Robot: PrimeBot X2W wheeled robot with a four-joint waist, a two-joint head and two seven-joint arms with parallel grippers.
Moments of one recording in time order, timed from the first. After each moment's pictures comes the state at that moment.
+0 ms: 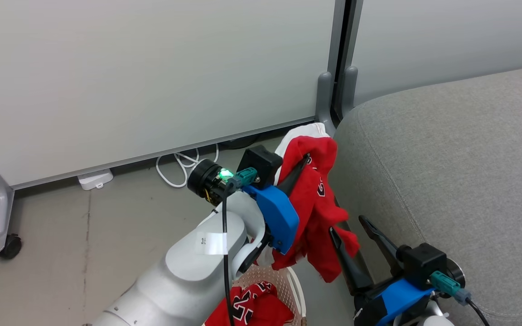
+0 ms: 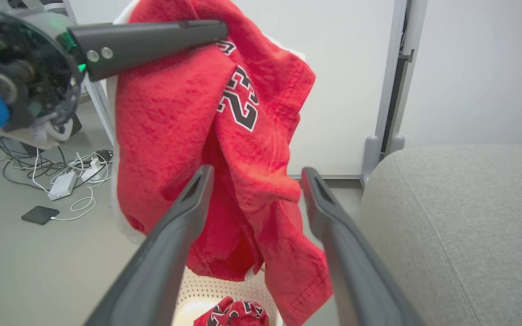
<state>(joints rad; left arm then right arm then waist) -0.78 0.05 -1.02 0.73 -0.71 -0.04 -0.14 -0.10 -0.05 0.25 0.20 0.17 0.13 -0.13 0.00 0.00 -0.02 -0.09</state>
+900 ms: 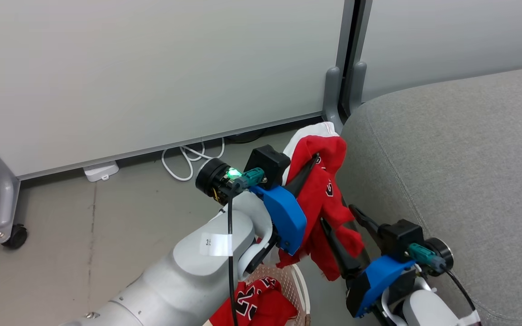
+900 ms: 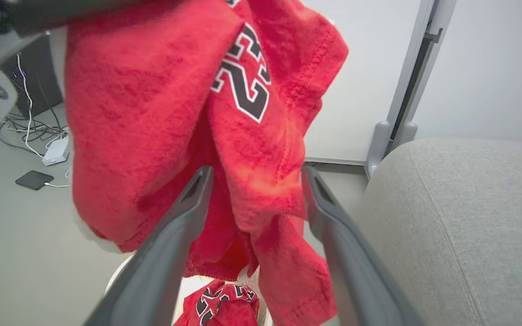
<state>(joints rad) -0.85 0.05 -1.17 0.75 -0.87 -0.01 -0.21 -0.23 -0.05 0.27 0.36 0.15 0.13 -0.09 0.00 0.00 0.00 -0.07</state>
